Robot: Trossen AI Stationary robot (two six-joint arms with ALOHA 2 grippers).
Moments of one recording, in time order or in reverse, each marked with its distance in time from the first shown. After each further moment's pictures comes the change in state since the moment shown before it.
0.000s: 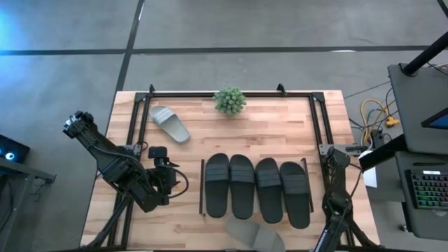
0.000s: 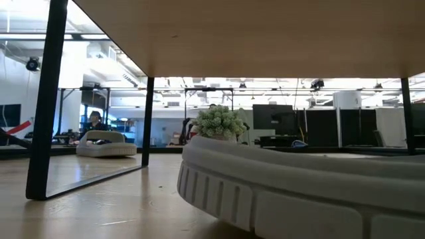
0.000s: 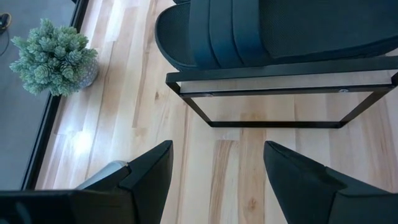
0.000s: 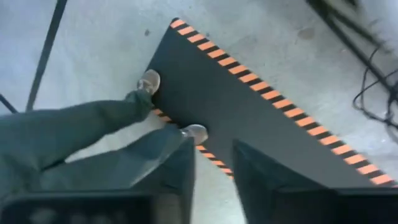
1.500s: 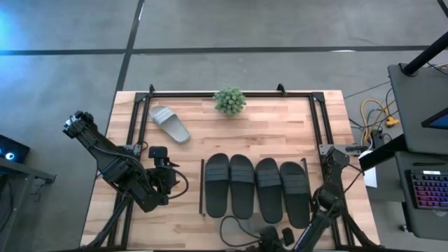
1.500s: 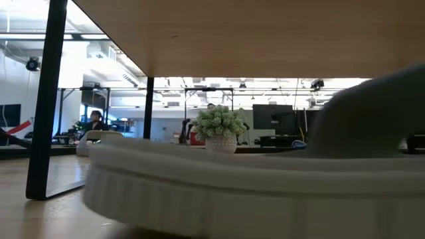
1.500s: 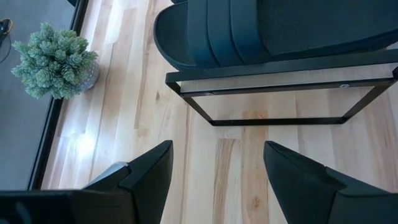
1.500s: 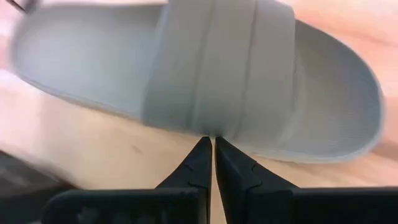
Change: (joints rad) left arm 0.000 0.000 0.000 -0.003 0.001 0.026; right arm -0.117 0.037 -0.001 -0.558 0.374 0.304
